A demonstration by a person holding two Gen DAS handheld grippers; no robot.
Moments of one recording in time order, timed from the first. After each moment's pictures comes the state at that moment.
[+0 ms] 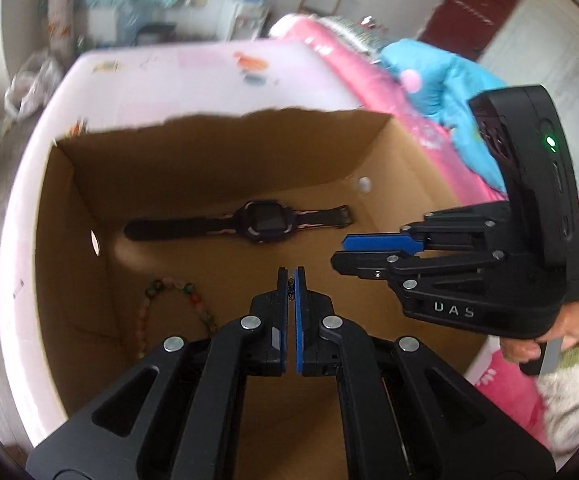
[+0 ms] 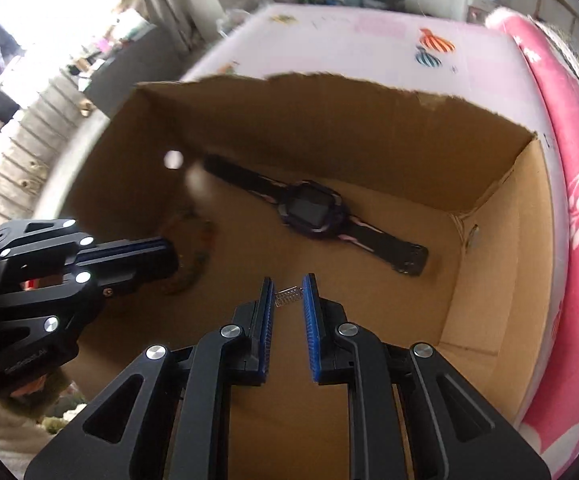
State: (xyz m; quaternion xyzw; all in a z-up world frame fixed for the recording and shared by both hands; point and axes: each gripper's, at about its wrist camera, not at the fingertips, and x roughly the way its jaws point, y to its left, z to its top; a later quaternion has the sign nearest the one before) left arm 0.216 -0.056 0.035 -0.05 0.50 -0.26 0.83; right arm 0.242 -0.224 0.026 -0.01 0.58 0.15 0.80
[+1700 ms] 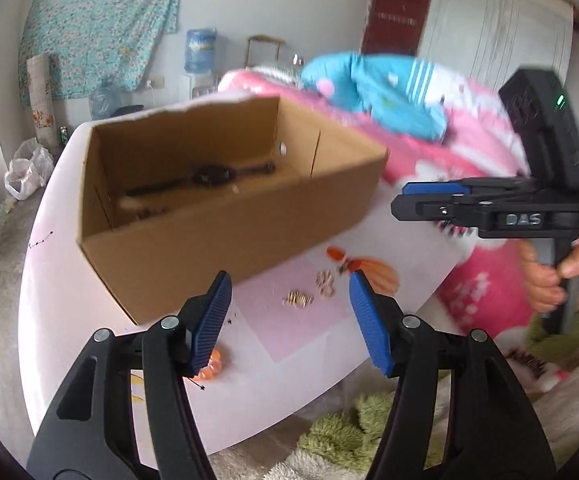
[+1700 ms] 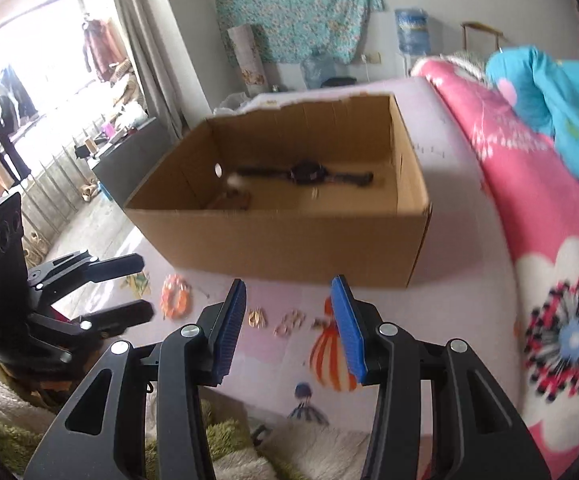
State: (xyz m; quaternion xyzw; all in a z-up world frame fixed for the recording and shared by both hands) left arm 0.007 -0.041 0.034 0.04 0.35 -0.31 0.88; right arm 0.006 -0.244 0.048 0.06 0.41 0.10 0.91
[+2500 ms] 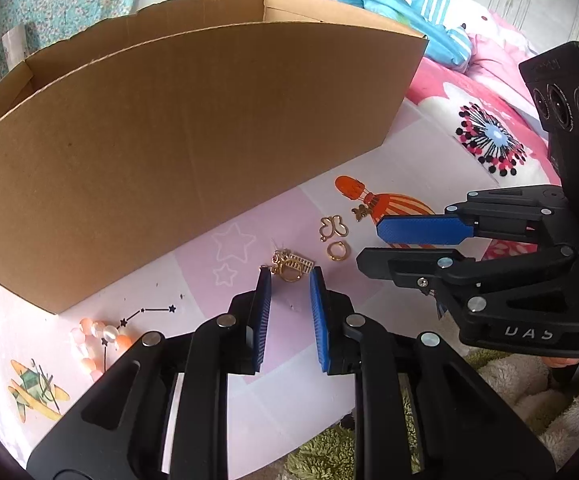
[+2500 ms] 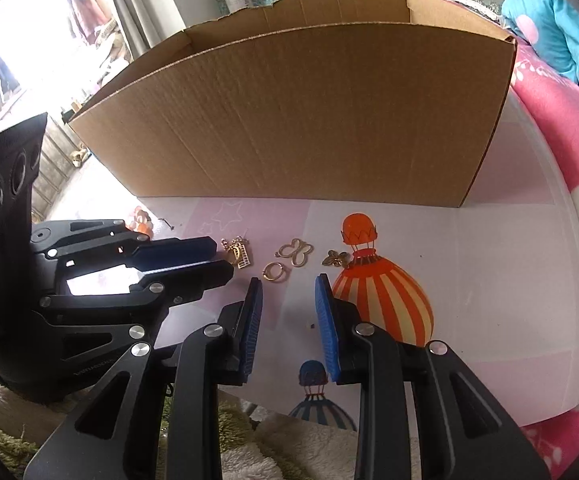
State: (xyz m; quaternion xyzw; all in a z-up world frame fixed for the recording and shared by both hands) left arm 0.043 -0.095 -0.040 0.09 0.45 -0.31 0.84; right arm 0.025 -0.224 -0.040 0.05 0.48 0.10 0.87
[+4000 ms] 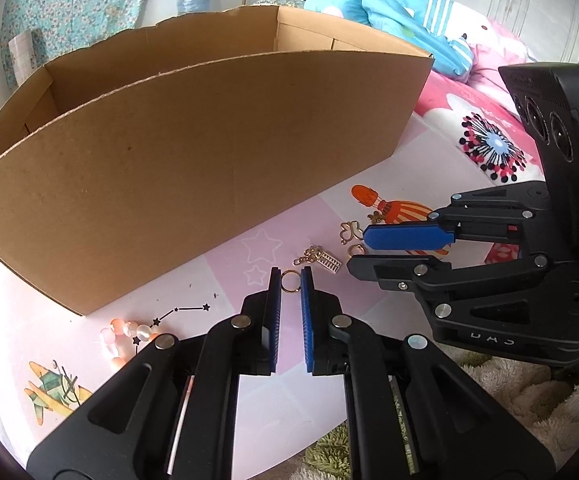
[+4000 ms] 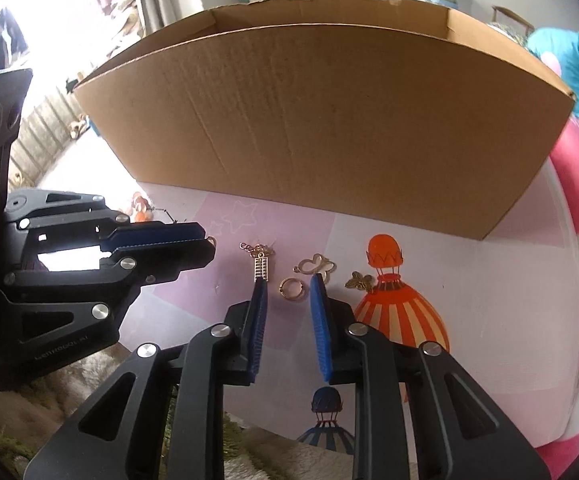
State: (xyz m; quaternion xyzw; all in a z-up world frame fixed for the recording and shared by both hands) left arm 0.043 -0.078 -0.031 0.08 0.43 -0.30 0.85; right arm 0.038 -0.202 -0.043 -0.02 0.48 0.11 0.87
